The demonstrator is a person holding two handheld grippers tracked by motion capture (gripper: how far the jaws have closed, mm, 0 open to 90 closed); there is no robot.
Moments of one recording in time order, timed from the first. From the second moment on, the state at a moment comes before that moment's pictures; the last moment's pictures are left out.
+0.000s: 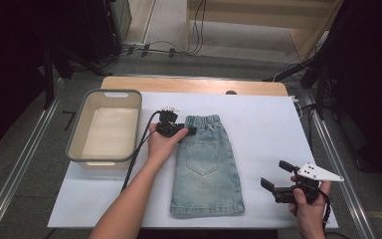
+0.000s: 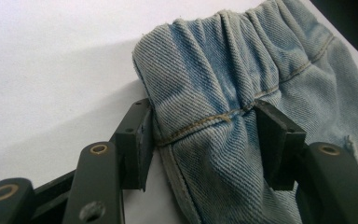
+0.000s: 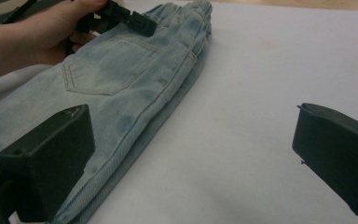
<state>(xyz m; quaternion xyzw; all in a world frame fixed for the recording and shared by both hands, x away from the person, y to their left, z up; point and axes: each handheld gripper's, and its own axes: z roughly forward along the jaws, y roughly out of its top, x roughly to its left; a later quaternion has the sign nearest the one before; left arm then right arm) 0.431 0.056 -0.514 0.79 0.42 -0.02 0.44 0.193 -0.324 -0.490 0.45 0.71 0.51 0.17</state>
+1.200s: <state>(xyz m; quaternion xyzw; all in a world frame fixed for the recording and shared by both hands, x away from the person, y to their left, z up) 0.433 0.059 -0.516 0.79 0.42 -0.03 0.44 0.317 -0.248 -0.440 0.41 0.75 0.51 0.14</state>
